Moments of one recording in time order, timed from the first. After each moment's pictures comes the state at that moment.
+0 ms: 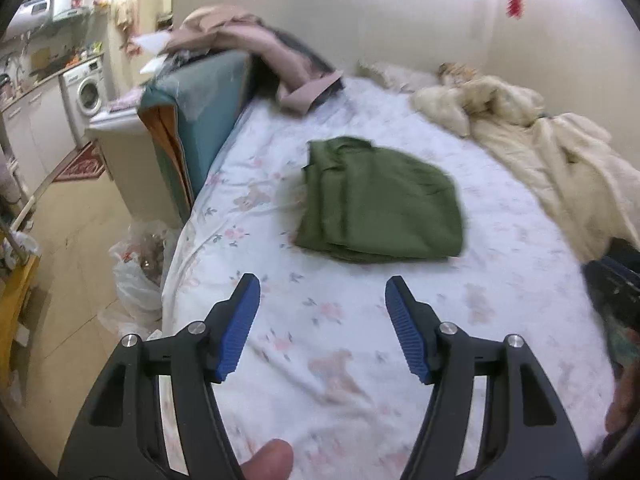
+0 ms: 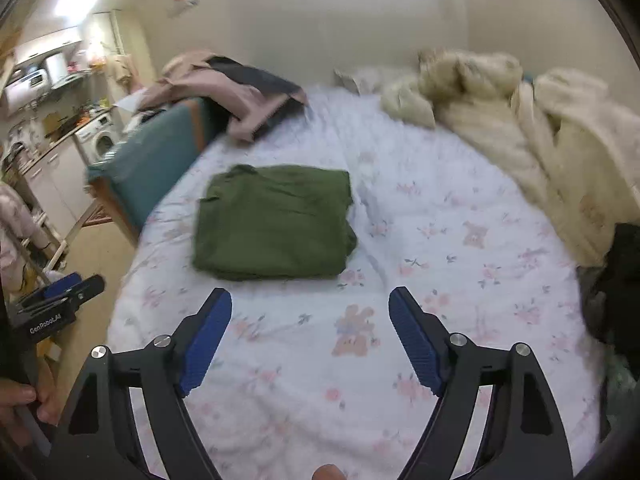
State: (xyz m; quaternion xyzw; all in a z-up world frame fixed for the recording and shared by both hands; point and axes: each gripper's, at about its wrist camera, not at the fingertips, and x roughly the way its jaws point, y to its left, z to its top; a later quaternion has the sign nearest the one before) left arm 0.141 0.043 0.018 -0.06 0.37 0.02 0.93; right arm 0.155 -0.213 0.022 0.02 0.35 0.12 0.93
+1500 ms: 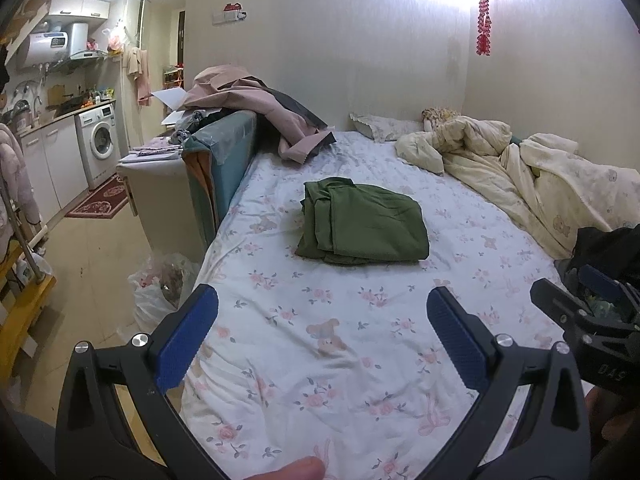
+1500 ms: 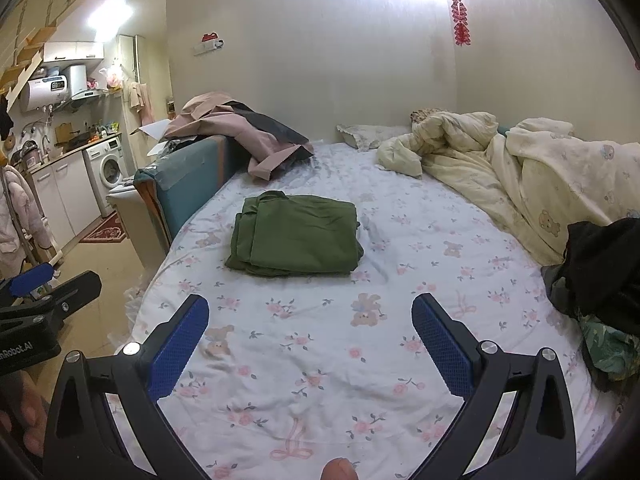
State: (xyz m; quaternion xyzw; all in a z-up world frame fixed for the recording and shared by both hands) left arm 0.009 0.028 0.049 -0.04 0.28 0.02 0.96; right arm 0.028 -0.168 0.022 0.00 0.25 0.09 0.96
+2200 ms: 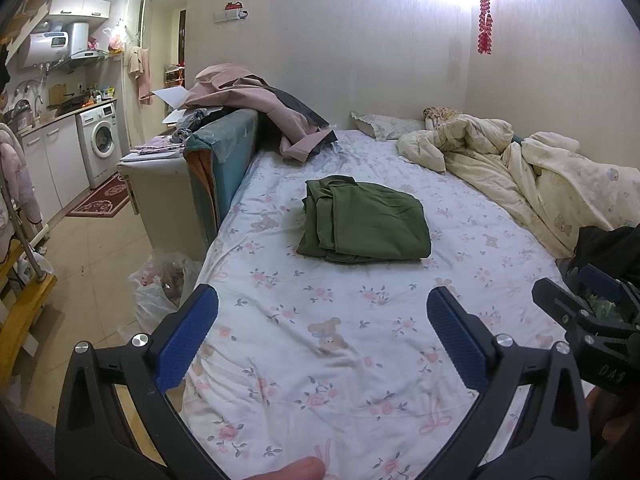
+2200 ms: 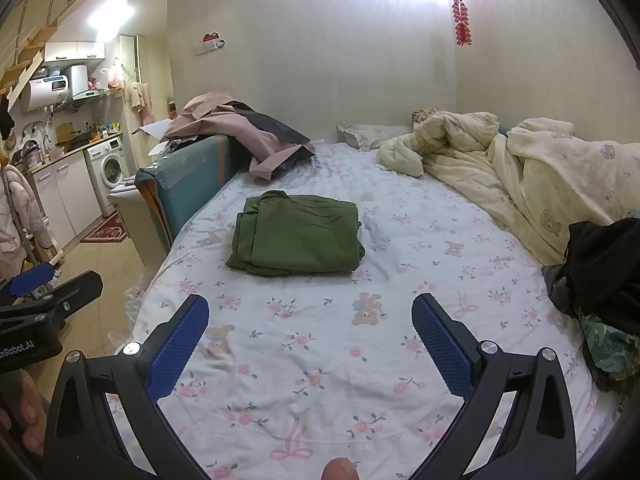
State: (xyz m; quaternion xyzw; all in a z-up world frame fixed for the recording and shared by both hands) left arm 0.008 0.026 0.050 -0.04 0.28 0.02 0.96; right arm 0.026 -0.165 0.019 0.00 0.25 0.09 0.96
